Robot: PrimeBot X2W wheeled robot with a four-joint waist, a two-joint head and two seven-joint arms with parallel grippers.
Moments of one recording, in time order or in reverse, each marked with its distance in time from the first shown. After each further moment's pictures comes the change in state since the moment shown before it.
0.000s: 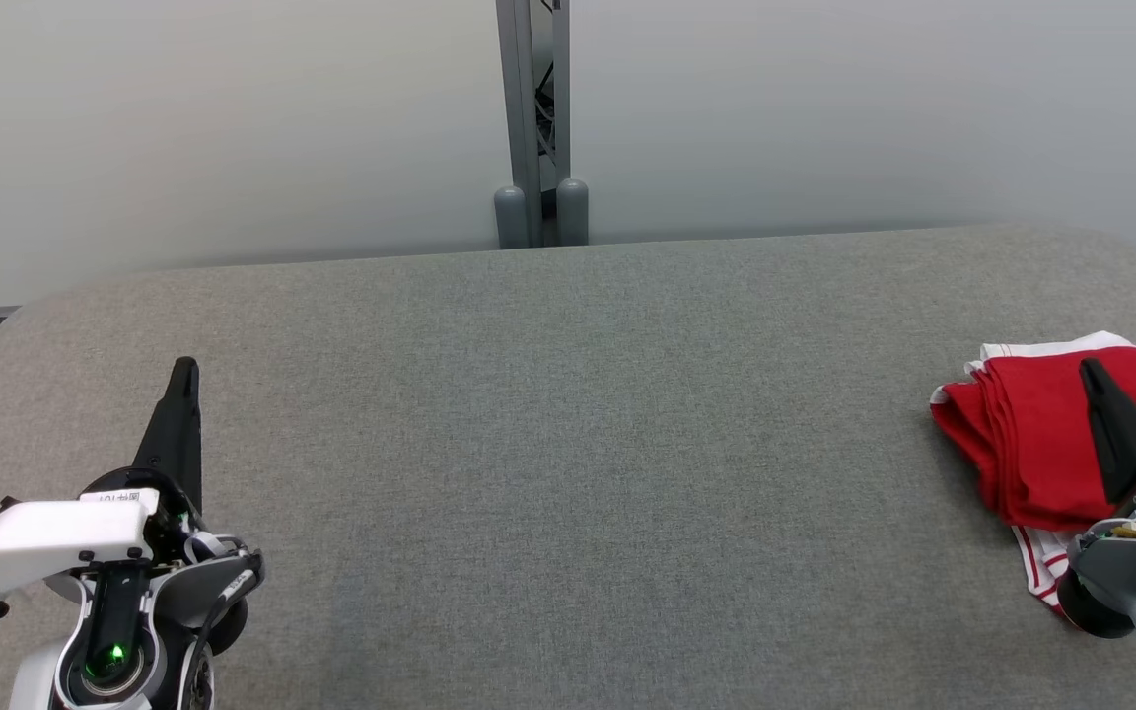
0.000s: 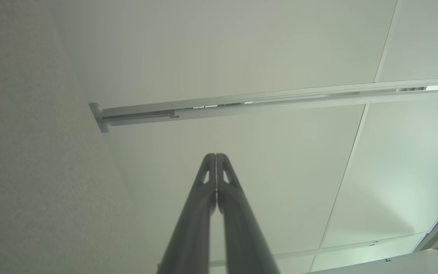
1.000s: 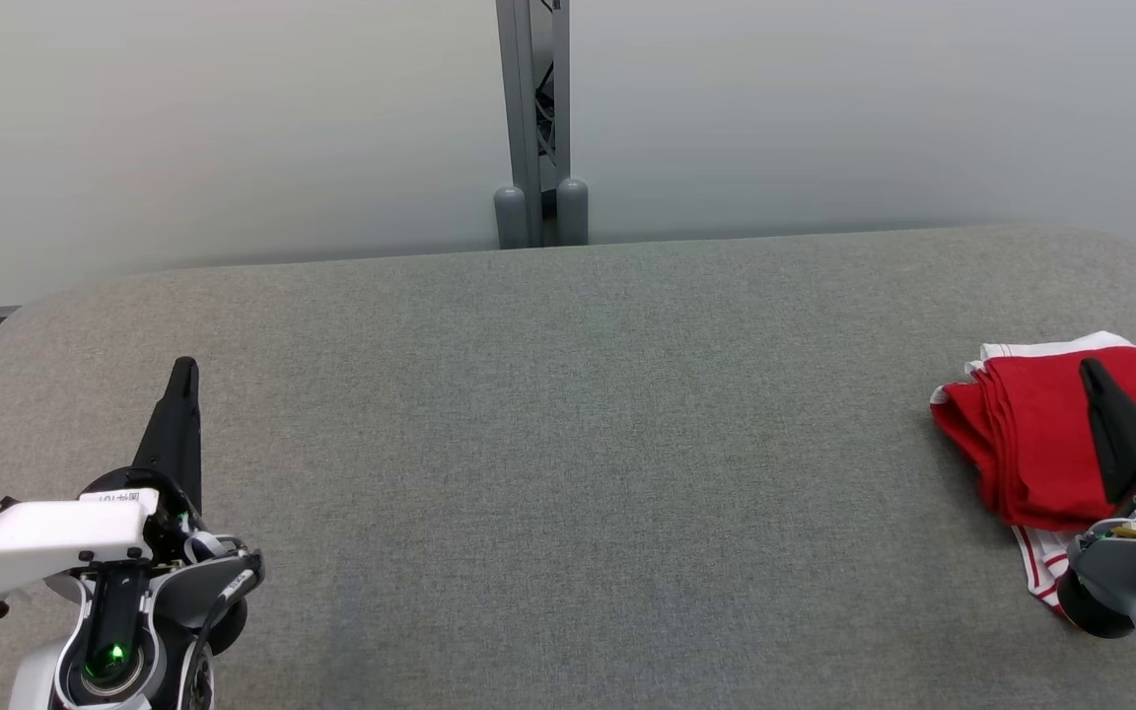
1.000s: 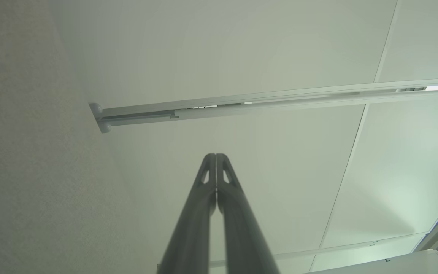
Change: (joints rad) left arm 0.000 0.000 0.001 0.000 0.000 0.000 0.000; right arm 0.000 0.000 0.000 0.000 0.000 0.000 0.000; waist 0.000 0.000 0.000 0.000
